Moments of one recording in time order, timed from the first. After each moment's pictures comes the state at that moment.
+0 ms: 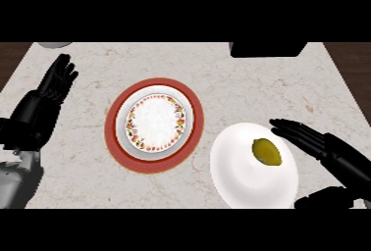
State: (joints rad) left arm -0.25 0.46 -0.09 -1.62 0.22 0.13 0.09; right arm -0.09 -0.80 0.38 -1.77 0.16 0.06 -0.31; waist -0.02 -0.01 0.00
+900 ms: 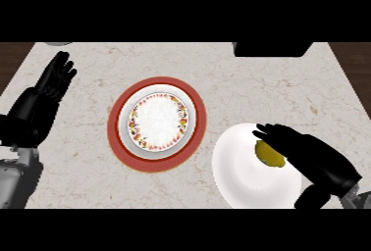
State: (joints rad) left arm -0.27 0.42 -0.03 -1.60 0.19 0.06 0.10; right arm -0.18 -0.74 0.49 -1.80 0.51 0.30 0.15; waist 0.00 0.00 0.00
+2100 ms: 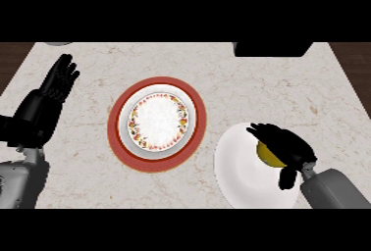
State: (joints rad) left arm -0.26 0.32 0.05 -1.58 0.09 -0.03 0.08; right arm -0.26 -0.44 0.42 -1.27 0.90 0.29 -0.02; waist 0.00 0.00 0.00
